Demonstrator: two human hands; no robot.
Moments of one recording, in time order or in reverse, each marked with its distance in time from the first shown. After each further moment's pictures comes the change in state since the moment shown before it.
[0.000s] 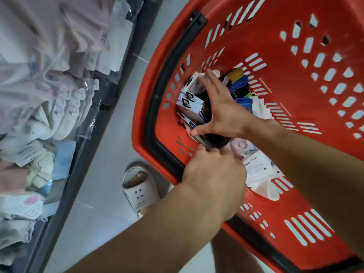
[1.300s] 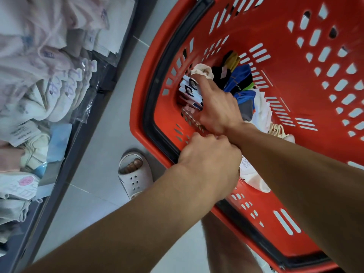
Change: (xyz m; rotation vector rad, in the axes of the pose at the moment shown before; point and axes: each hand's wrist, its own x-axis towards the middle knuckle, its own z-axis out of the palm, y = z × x) left_hand 0.006 -0.002 0.001 -0.139 0.173 -0.007; right_hand -0.004 -0.024 0.021 -0.262 0.186 0.074
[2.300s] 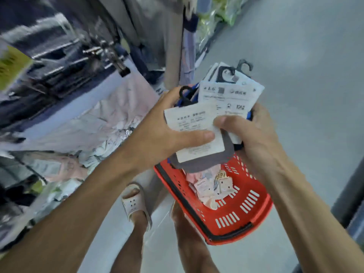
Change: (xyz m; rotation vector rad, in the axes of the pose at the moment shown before) left_hand -0.179 0.044 -0.277 -1.322 0.600 0.066; right_hand -0.175 -0.125 -0.382 1.165 0.174 -0.006
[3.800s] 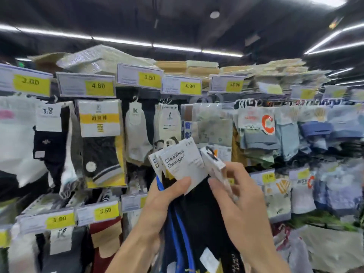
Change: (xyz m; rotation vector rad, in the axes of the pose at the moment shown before) left_hand -0.429 0.572 -0.085 -0.381 0.760 0.925; right_hand -0.316 -0.613 0.251 -0.143 -0.338 -1.396
